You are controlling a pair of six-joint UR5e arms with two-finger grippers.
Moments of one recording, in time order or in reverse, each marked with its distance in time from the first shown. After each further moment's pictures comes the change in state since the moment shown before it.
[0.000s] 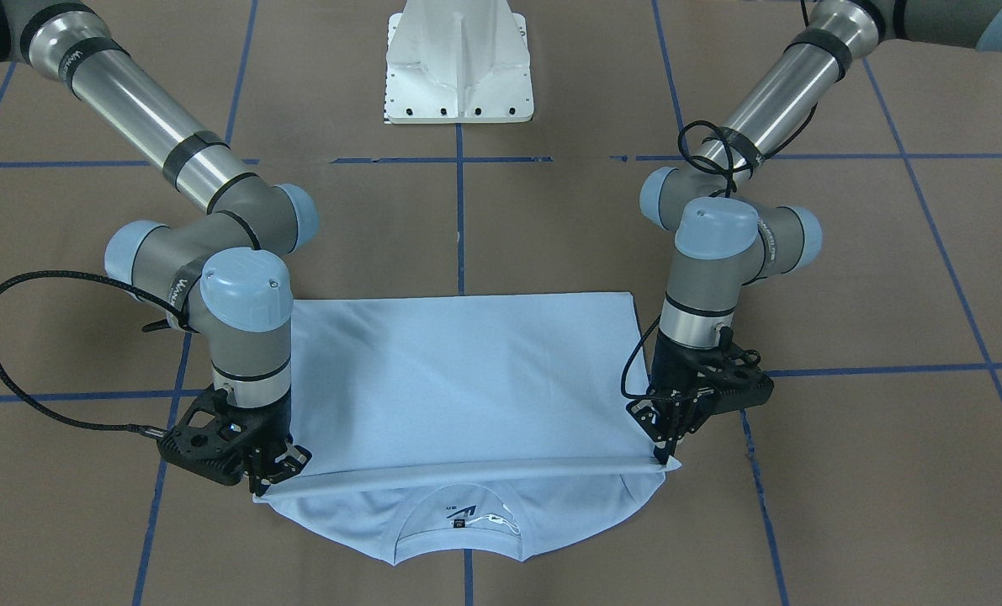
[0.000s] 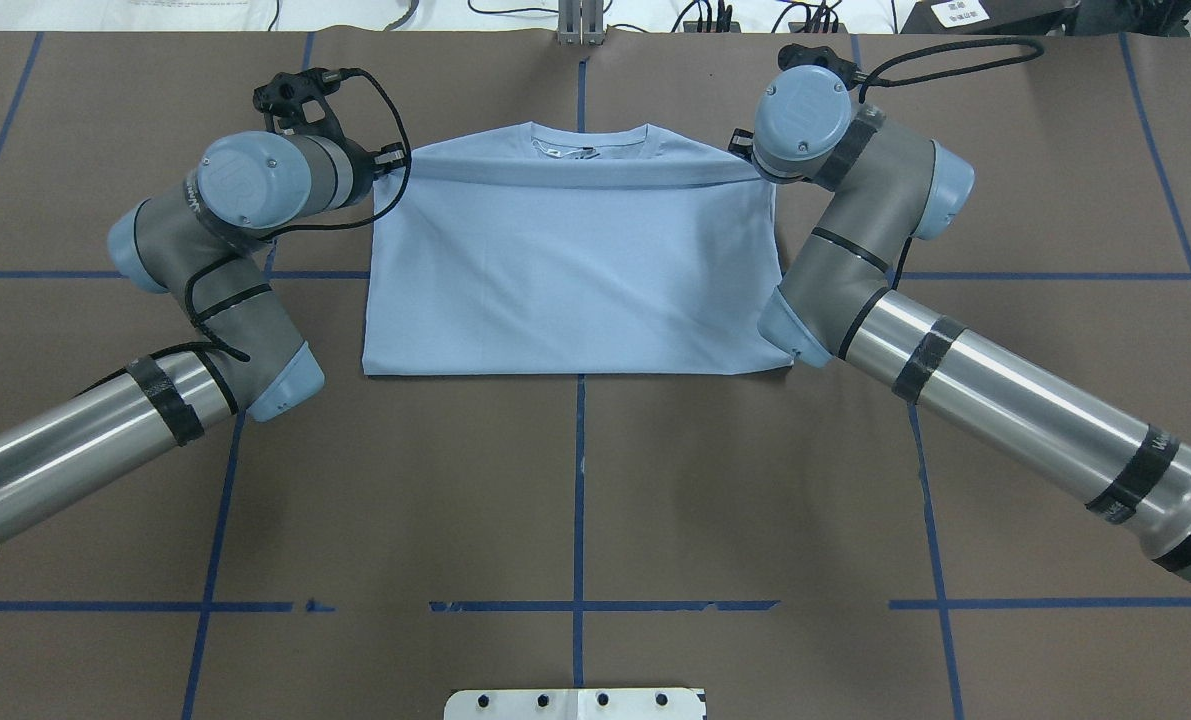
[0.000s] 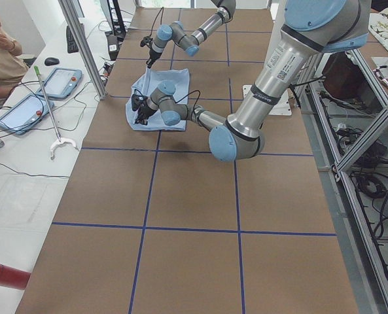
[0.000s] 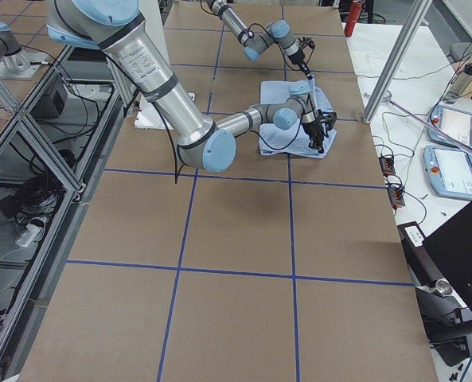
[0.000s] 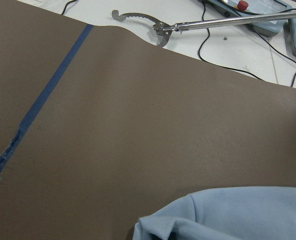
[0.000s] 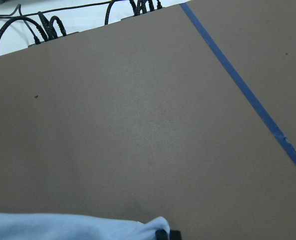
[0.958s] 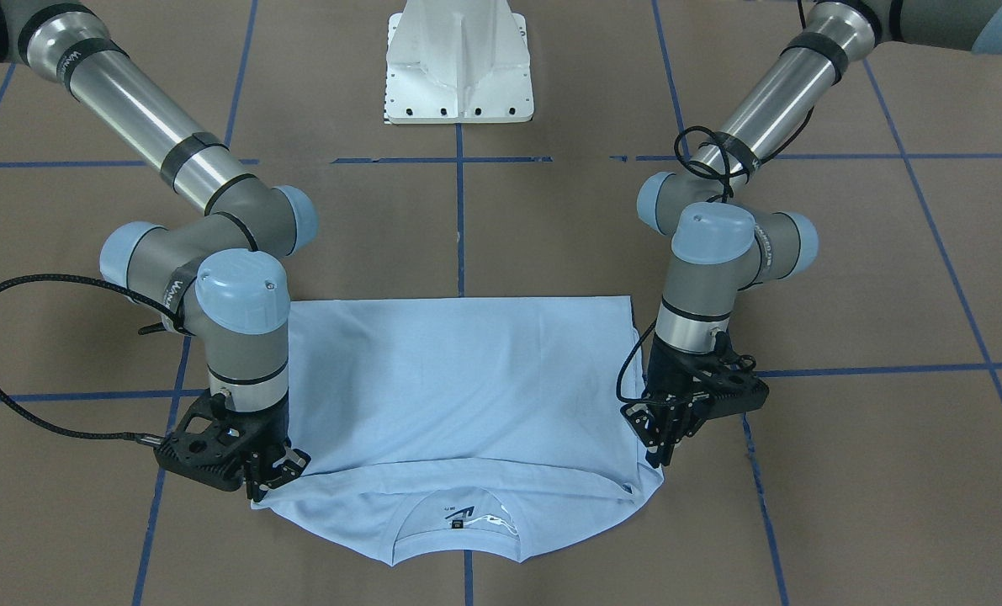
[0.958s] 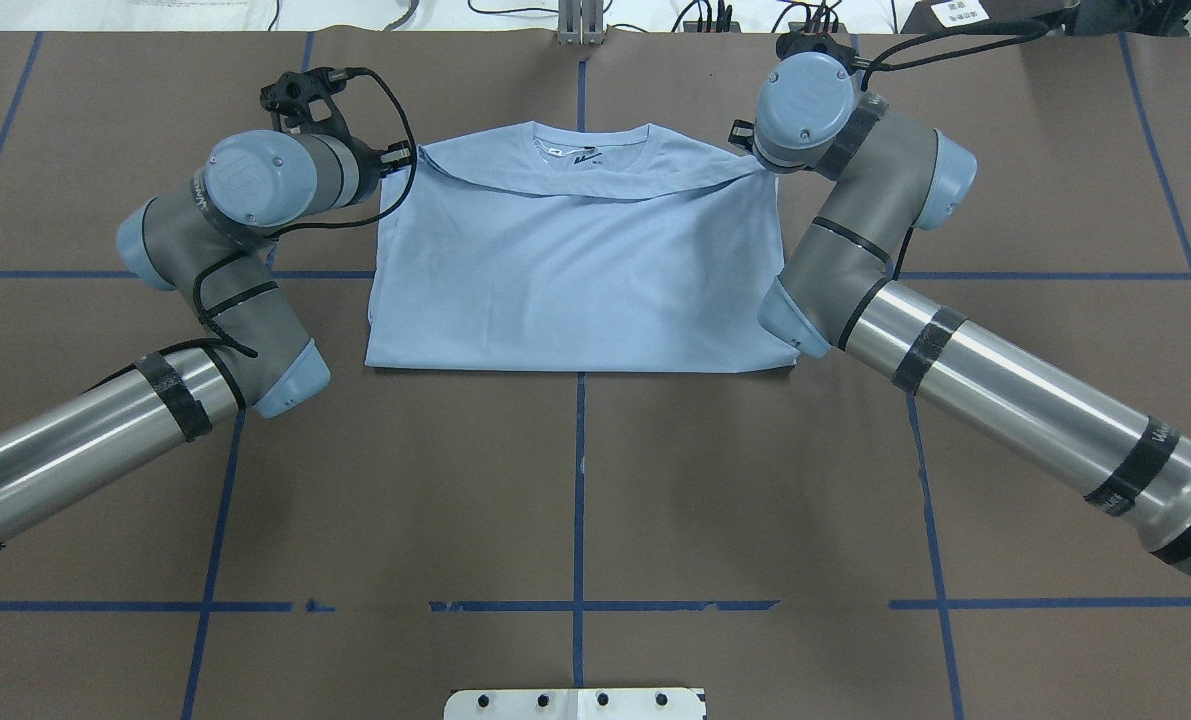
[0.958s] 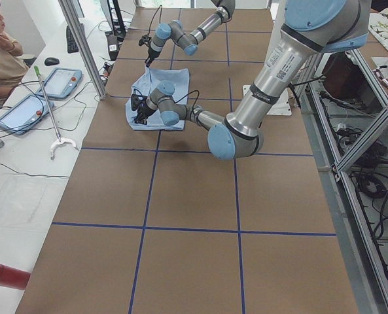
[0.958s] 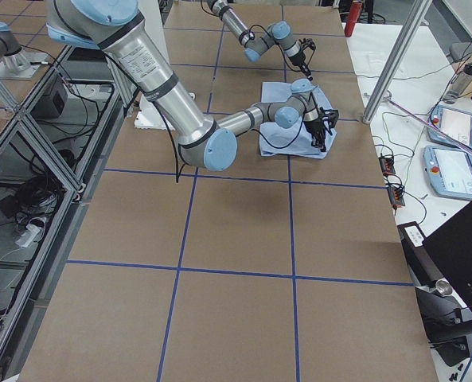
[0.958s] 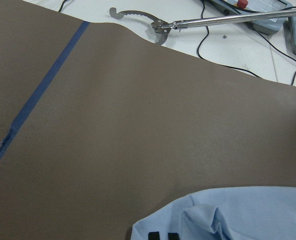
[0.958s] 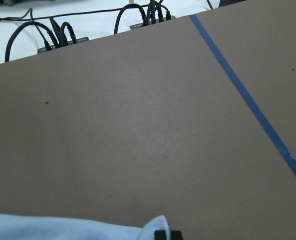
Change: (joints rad) left arm 0.000 -0.015 0.025 -0.034 -0.005 0.000; right arm 0.006 0.008 0.001 0.001 0.001 -0.034
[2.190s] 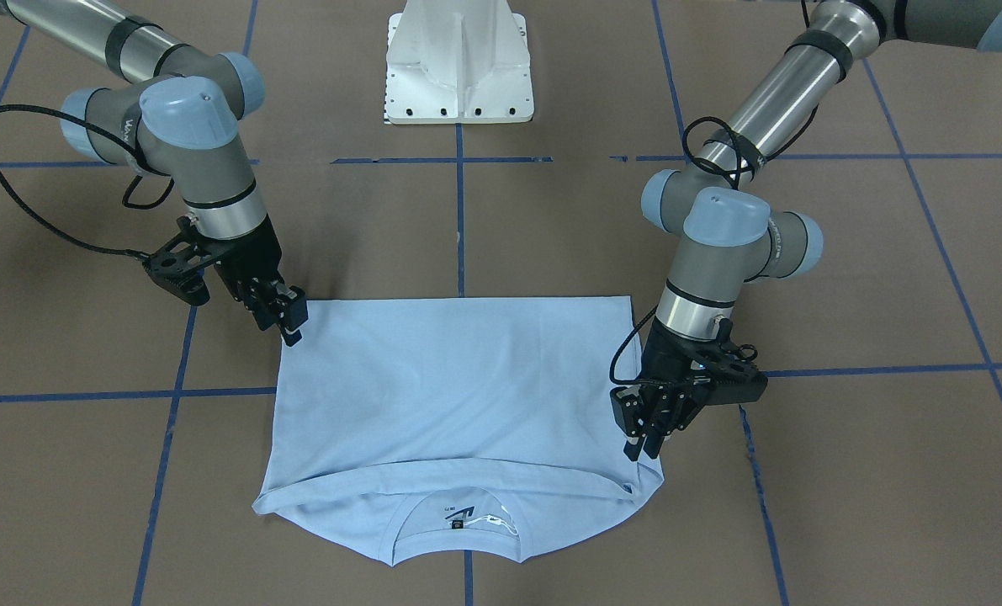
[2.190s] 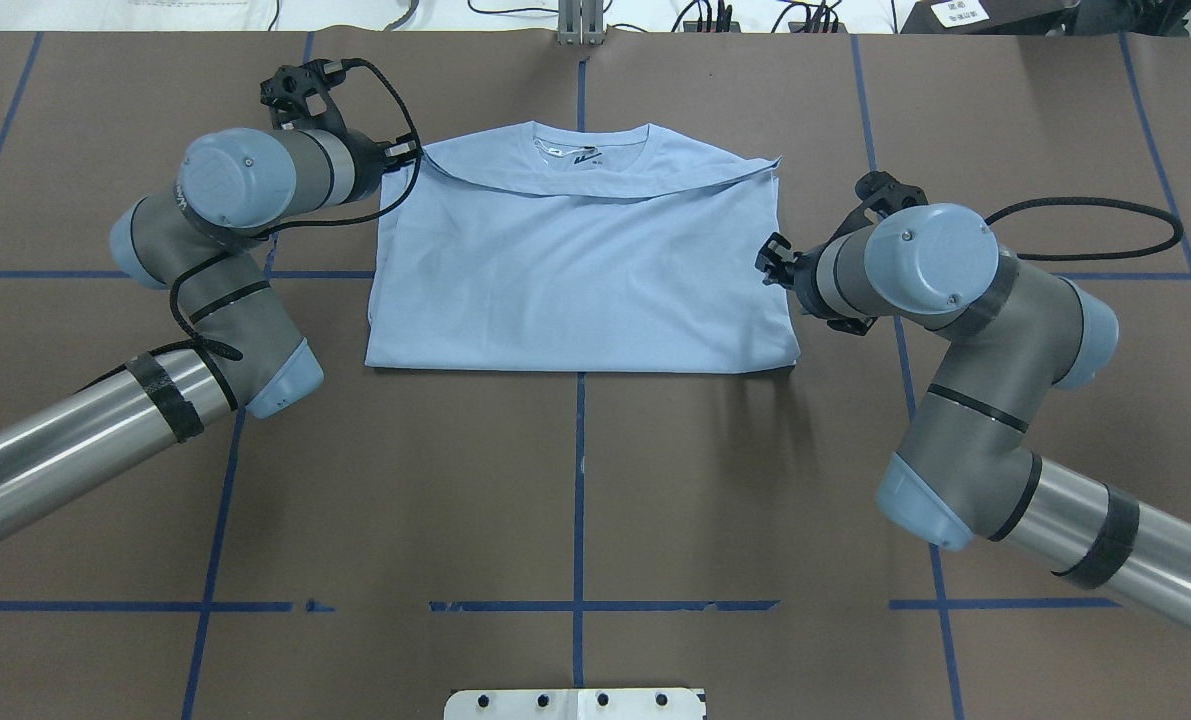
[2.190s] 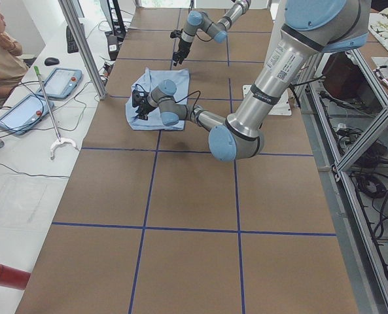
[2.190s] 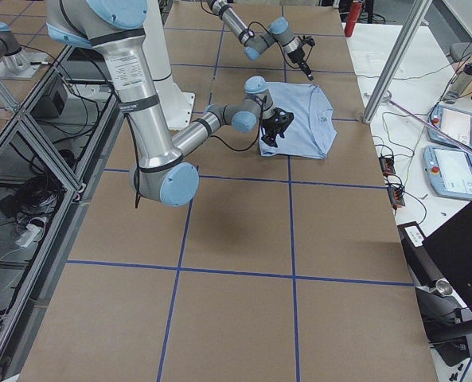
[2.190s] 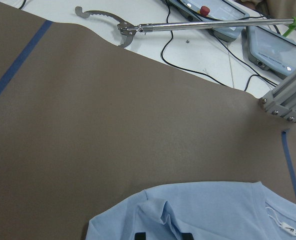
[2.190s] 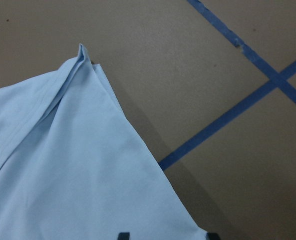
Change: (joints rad) left arm -0.004 0.013 -0.025 -0.106 -0.038 -0.007; right arm -0.157 -0.401 0.591 -0.030 0.105 0.471
